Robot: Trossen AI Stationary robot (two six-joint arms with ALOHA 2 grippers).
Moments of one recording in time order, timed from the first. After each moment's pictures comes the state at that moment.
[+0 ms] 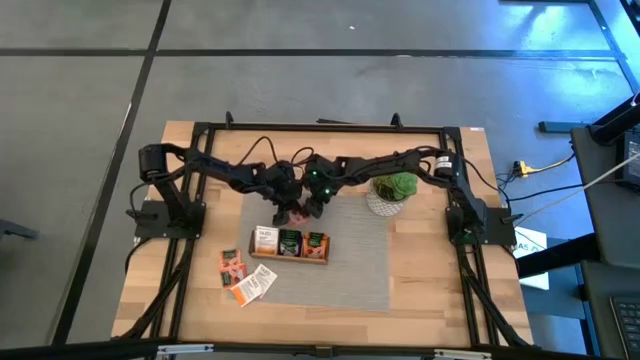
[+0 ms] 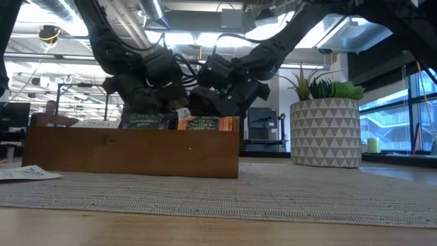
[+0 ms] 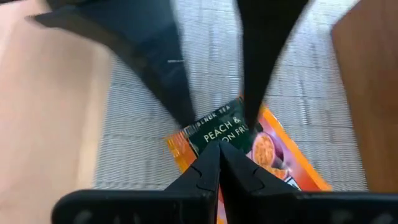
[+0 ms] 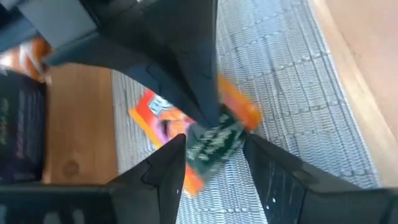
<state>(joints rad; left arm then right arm) 0.32 1.71 0.68 0.14 0.33 0.18 -0.22 2.21 1.44 -0.21 -0.45 0.31</state>
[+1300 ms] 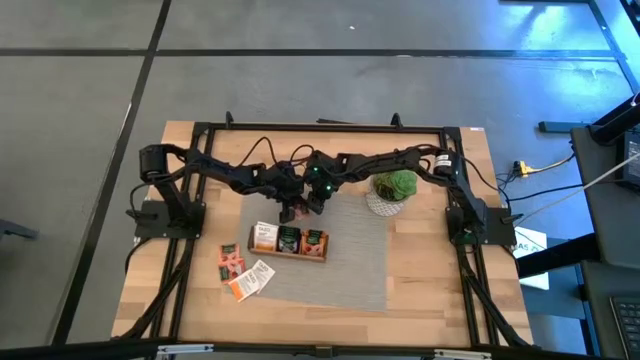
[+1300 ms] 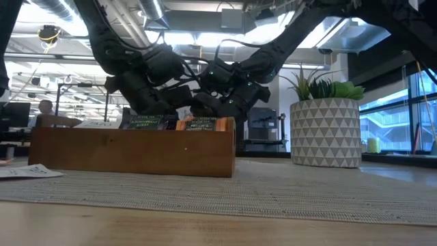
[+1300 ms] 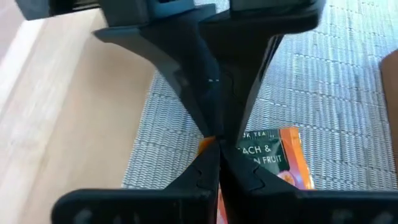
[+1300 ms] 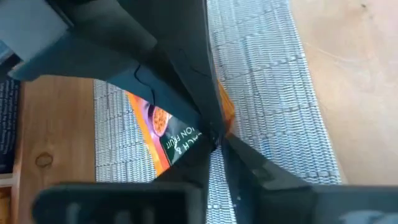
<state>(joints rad) 0.30 1.71 0.68 0.21 0.18 0.09 -0.24 2.22 1.44 -0.20 -0.44 0.25</state>
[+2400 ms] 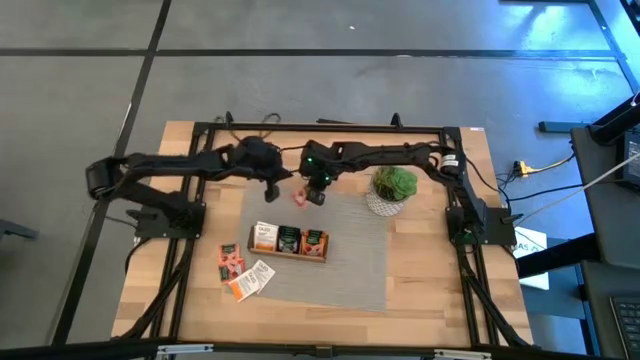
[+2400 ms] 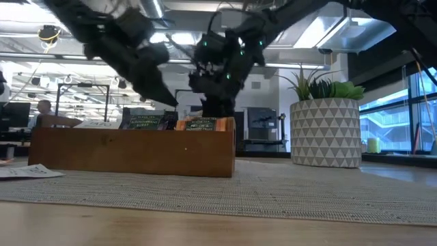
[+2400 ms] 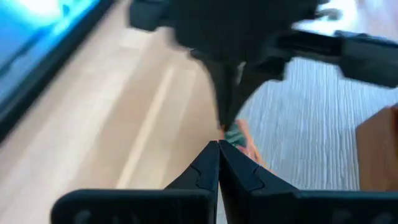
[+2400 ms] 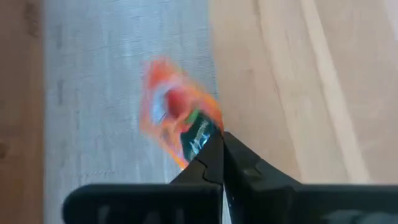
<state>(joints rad) 0.45 1.27 0.62 0.02 0.18 0.10 -0.24 2.15 1.65 -0.55 -0.13 0.01</state>
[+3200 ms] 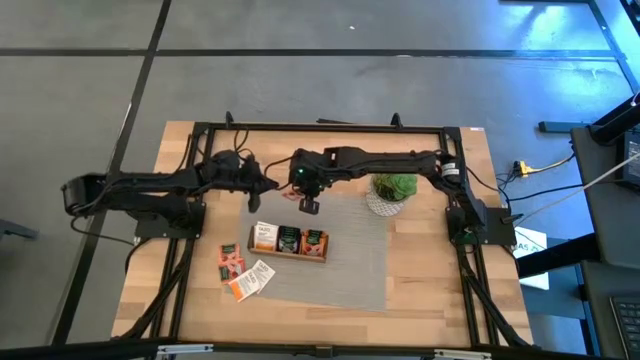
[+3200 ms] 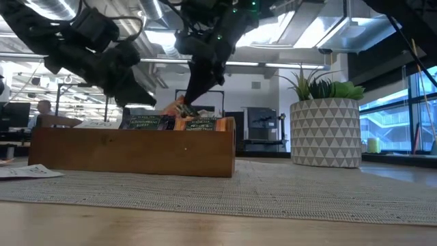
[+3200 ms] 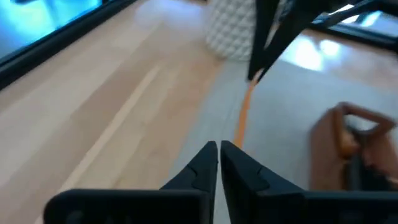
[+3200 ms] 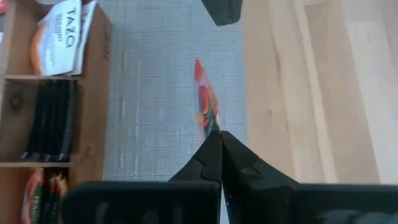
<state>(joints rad) 0.44 0.99 0.28 0.26 0.24 -0.07 -0.12 2.14 1.90 -0.76 0.01 -0.02</state>
